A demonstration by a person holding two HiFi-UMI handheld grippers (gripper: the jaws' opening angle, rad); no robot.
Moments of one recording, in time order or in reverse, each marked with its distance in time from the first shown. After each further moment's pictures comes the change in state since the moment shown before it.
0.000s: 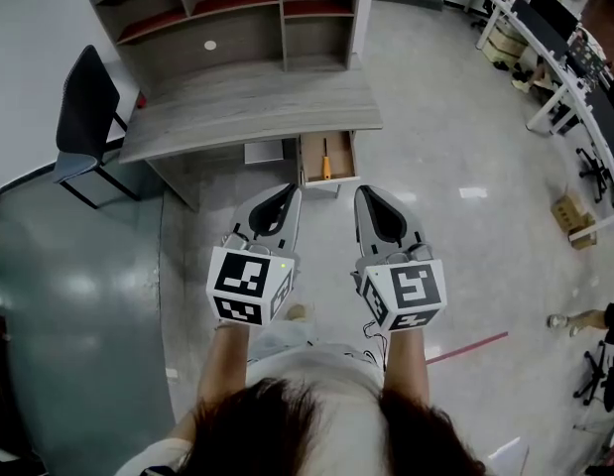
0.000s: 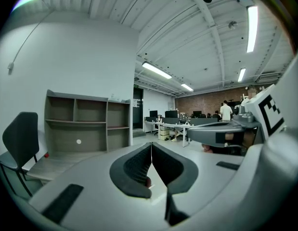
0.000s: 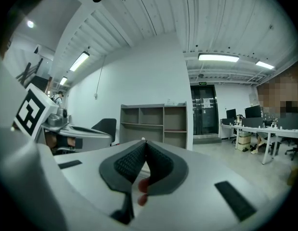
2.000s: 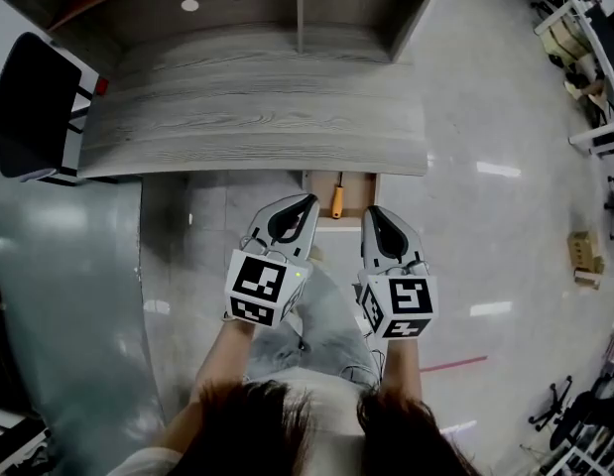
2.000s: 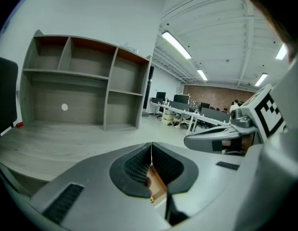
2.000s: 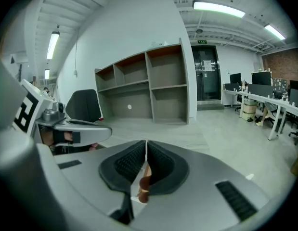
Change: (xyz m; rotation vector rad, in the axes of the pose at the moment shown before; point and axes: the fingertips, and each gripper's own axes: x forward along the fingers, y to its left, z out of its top) left arm 0.295 0.148 -0.135 -0.180 0.229 -0.007; right arm 0.290 -0.138 -0.182 0.135 0.381 0.034
